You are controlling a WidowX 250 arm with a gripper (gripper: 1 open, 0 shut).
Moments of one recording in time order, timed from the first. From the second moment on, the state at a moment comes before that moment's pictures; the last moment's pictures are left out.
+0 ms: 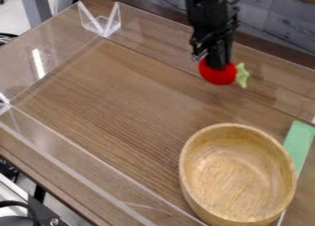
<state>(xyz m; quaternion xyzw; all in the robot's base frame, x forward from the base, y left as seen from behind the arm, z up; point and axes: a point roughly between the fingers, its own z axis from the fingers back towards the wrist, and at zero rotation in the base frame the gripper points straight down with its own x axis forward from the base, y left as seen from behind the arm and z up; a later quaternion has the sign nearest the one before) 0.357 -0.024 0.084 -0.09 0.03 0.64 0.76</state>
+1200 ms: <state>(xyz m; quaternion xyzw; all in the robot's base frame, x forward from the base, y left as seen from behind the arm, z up) 0.337 -0.025 0.094 -0.10 0.02 0.62 0.78</state>
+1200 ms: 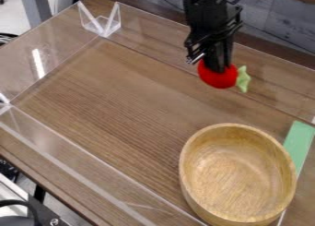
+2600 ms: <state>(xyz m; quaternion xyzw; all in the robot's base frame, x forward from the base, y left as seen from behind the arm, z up) 0.342 0.012 0.146 -0.15 0.04 0.67 0.73</state>
